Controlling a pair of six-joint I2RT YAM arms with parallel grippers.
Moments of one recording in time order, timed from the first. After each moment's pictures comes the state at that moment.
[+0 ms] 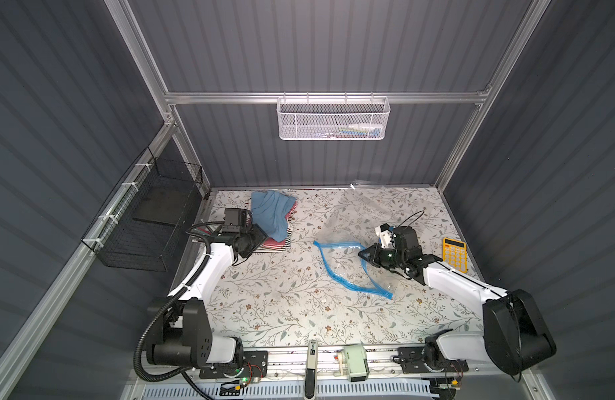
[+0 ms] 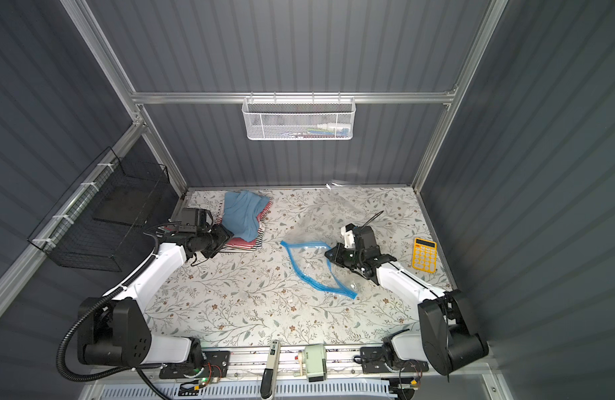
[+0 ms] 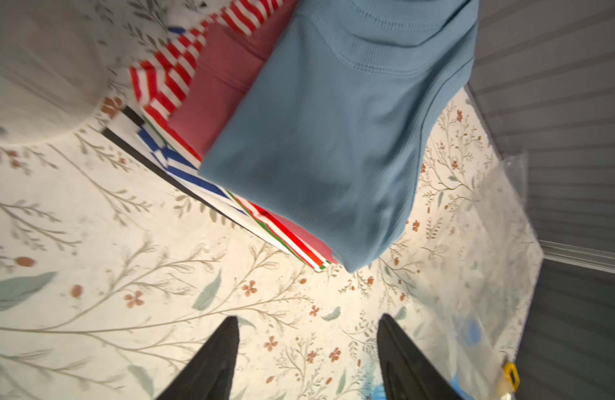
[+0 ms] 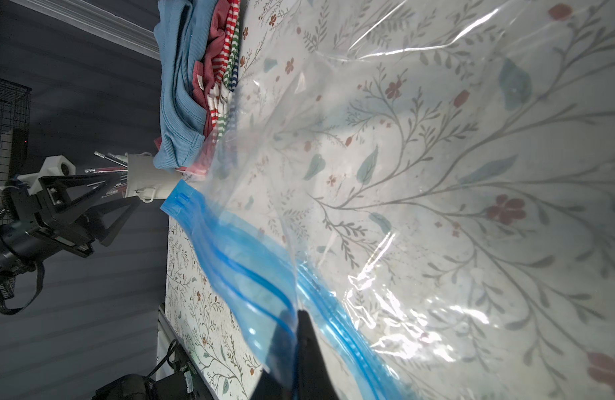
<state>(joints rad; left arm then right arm) -0.11 1.41 1.06 -0.59 0.11 -0.76 0.33 1.34 0.68 -0.05 -0.51 0.71</state>
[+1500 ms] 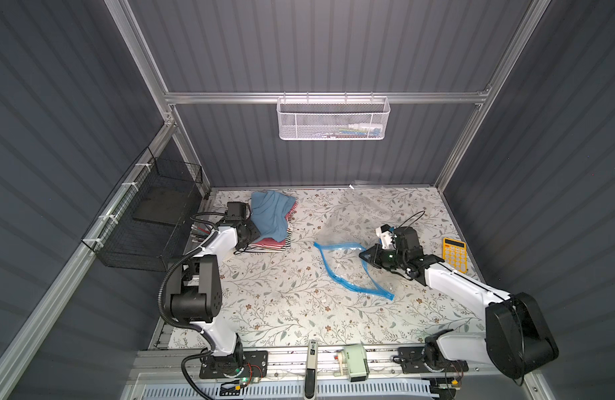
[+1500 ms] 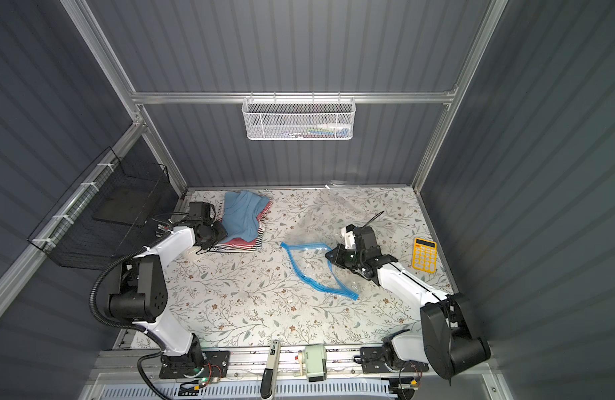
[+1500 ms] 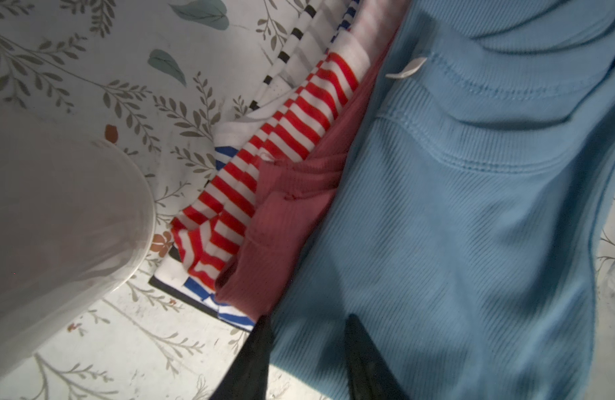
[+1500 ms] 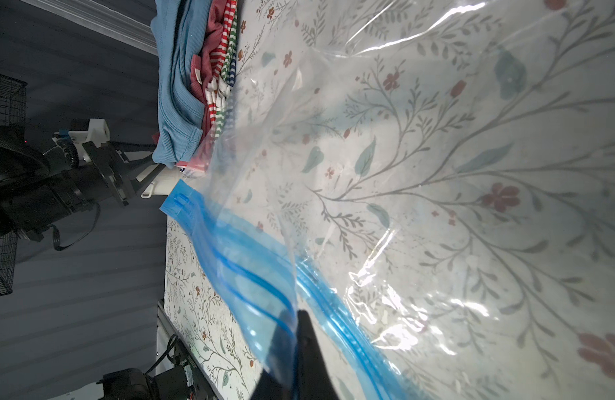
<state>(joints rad) -0.04 1.71 1.15 -0.45 0.04 -0.60 0.33 1.32 0.68 -0.09 -0.50 0.70</state>
